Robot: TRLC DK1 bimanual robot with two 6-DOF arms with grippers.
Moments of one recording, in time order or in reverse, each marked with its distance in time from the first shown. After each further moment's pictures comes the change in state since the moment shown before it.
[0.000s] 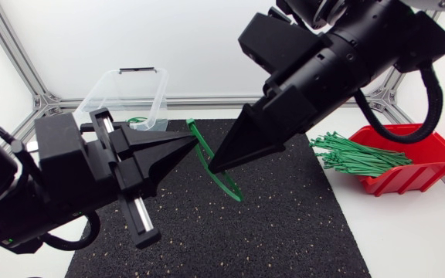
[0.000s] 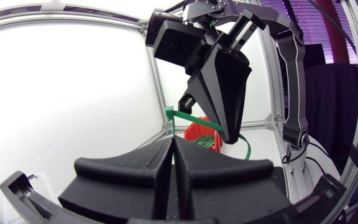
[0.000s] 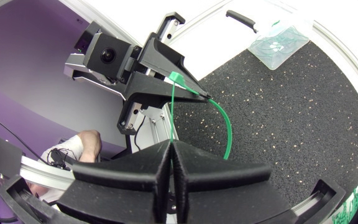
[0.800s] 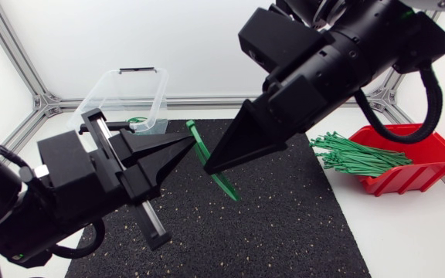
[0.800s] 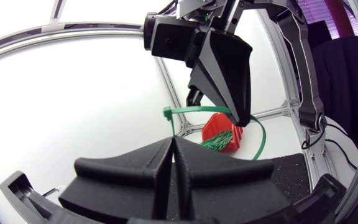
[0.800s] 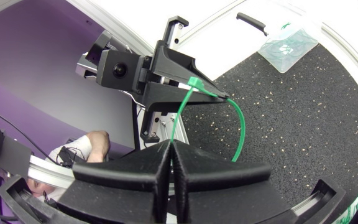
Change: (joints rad) left arm -0.076 0.002 -0.042 0.079 -0.161 0.150; right arm 0.000 0.002 0.000 0.000 -0.071 -0.005
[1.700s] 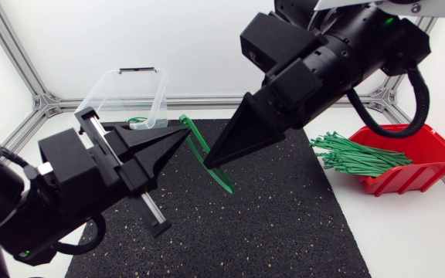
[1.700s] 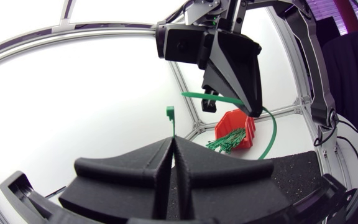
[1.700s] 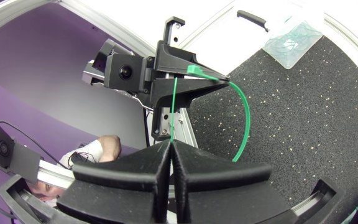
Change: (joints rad) left arm 0.031 0.014 -0.026 0.070 -0.045 0.014; right arm -0.048 0.046 0.010 -0.029 -0.087 -0.018
